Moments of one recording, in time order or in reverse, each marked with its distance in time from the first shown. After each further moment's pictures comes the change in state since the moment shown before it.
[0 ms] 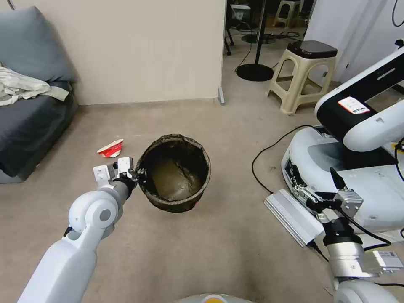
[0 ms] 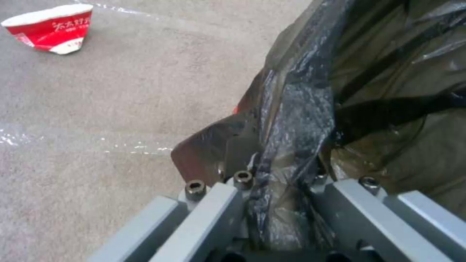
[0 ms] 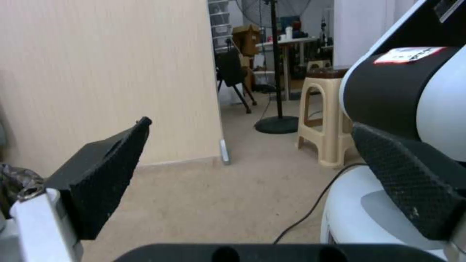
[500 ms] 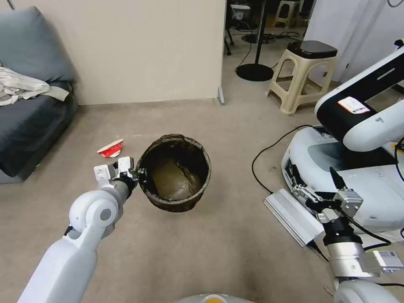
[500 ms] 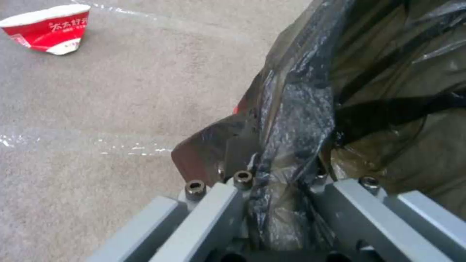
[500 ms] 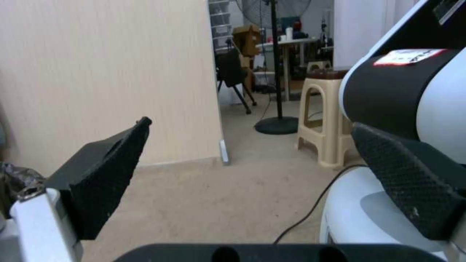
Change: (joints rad) left arm -0.010 -0.001 0.007 0.008 0.000 -0.001 0.001; right arm 0.002 -0.002 0.003 0.001 0.000 -0.002 -0.001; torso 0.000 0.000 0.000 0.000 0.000
